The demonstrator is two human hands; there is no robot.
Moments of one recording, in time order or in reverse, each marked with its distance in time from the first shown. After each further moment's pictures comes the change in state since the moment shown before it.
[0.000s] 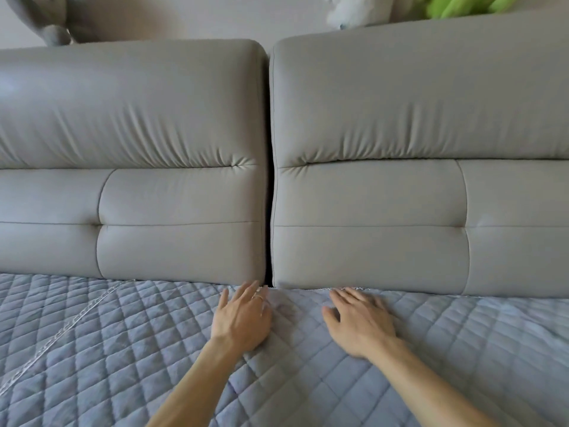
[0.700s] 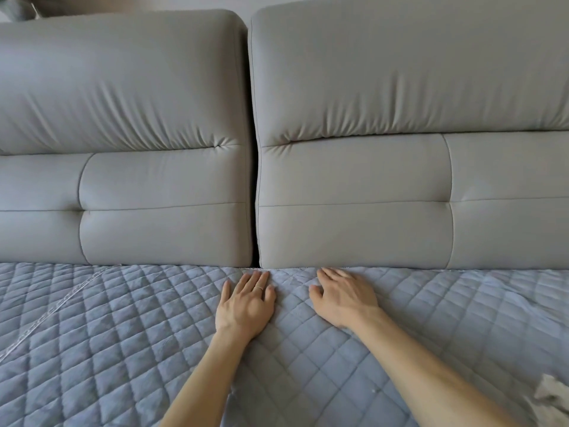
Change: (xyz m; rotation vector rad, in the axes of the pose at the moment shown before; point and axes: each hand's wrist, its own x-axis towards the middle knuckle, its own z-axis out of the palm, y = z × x) left_hand 0.005 0.041 0.013 -0.167 -0.051 -0.088; right_hand 0.008 0.013 -0.020 -0.016 0.034 -0.037
